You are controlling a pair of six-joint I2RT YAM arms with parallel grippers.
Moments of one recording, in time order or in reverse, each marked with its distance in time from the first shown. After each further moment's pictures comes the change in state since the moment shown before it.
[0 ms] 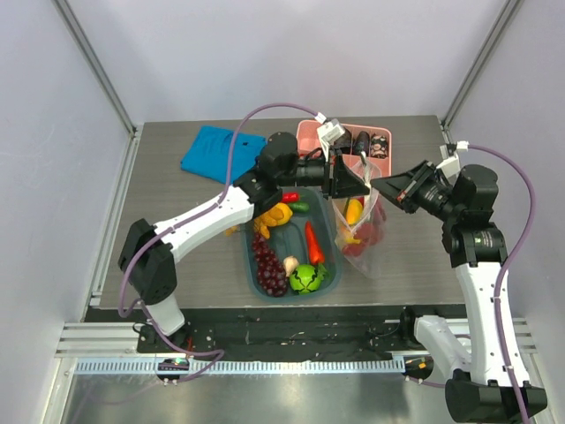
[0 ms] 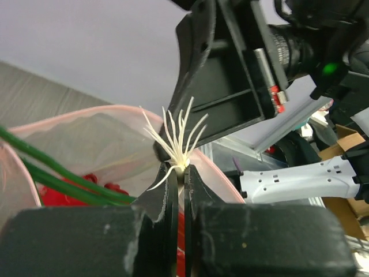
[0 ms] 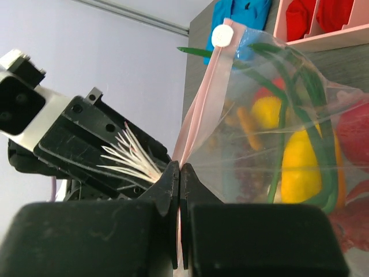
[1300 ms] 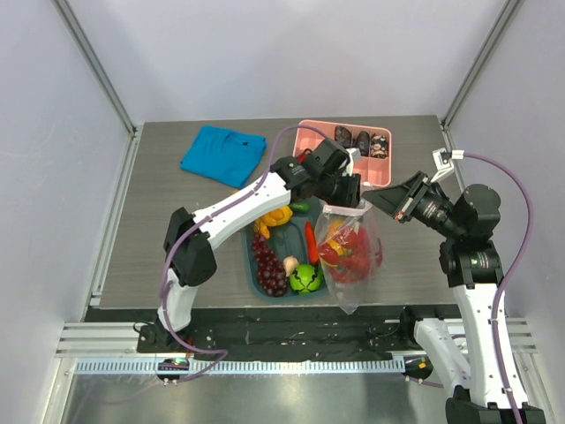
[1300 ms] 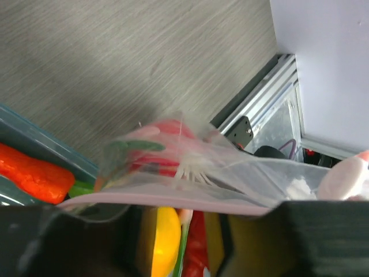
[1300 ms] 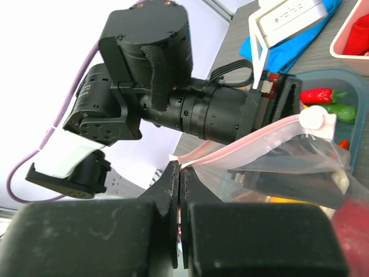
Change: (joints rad) left arm -0.077 0.328 0.540 -1.096 -0.372 -0.169; right arm 0.021 -0.138 -0.131 0.218 -0.149 -0.075
